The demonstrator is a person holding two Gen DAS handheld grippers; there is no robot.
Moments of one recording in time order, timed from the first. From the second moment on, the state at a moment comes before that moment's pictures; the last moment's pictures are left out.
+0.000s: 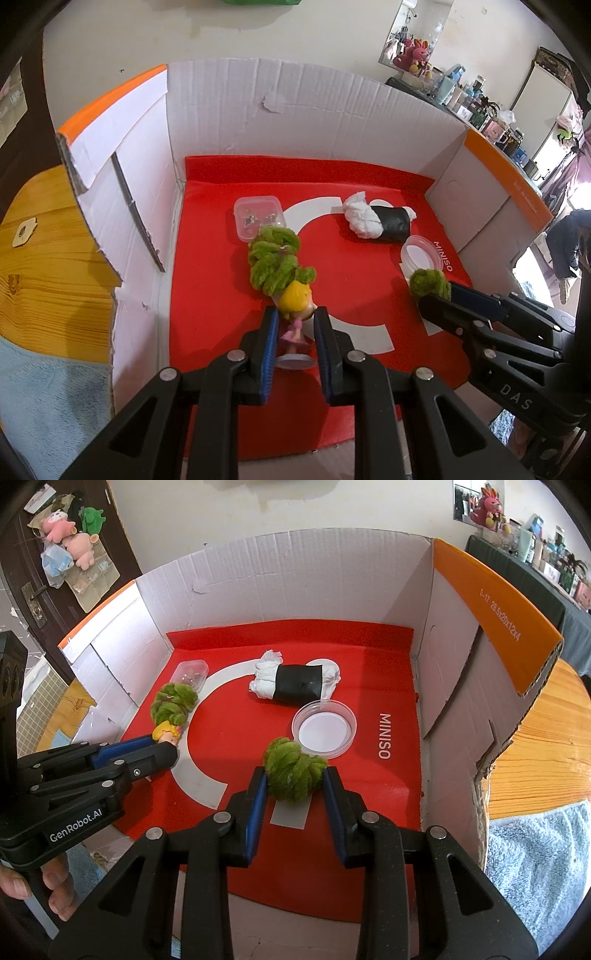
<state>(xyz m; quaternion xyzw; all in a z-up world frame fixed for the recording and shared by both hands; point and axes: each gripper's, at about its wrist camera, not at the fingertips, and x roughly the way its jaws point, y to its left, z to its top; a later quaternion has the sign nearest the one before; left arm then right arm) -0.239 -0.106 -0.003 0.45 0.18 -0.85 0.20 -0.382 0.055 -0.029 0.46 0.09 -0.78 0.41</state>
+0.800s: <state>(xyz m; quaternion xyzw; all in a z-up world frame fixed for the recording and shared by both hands) -0.235 -0.098 0.004 0.44 0.17 -0.86 0.20 -0.371 0.056 -0.021 0.44 0.09 -0.79 0.42</state>
